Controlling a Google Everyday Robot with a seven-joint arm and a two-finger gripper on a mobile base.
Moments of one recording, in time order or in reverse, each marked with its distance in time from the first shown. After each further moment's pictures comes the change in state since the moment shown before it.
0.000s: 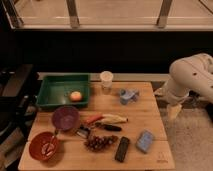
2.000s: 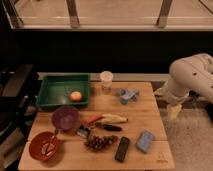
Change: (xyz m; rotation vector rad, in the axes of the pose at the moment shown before) arm 0.000 0.000 0.000 0.000 0.000 0.000
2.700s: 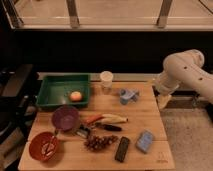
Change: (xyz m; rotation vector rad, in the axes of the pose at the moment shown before) arm -0.012 -0.091 0.027 0.135 -0.064 -0.014
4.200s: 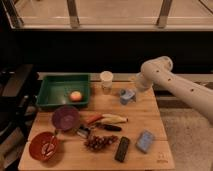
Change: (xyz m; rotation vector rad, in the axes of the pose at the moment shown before) arm -0.041 -0.075 0.096 0.118 -0.045 -0.002
